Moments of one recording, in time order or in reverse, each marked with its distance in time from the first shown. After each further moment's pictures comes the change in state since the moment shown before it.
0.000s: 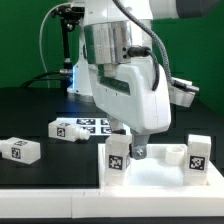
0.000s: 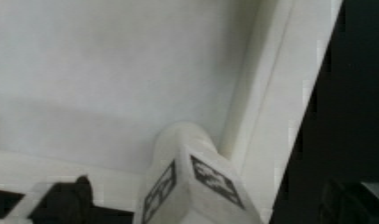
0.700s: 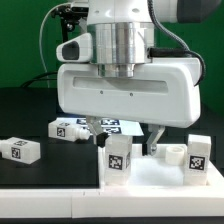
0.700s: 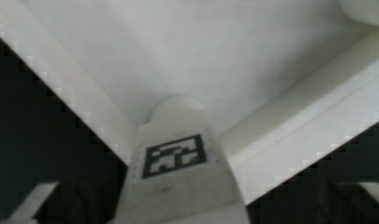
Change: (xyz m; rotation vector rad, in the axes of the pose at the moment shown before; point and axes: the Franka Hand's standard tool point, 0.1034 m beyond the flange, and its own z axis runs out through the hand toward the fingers) arm 0.002 0.002 0.001 -0.041 0.032 -0.579
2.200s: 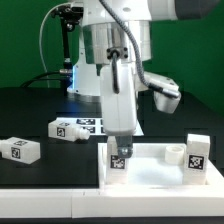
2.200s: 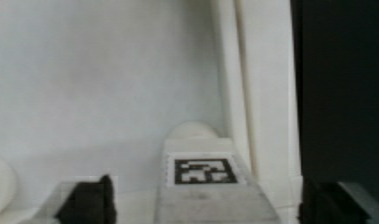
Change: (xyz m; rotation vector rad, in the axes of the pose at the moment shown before) arm -0.003 -0.006 -0.007 0.042 -0.050 1.060
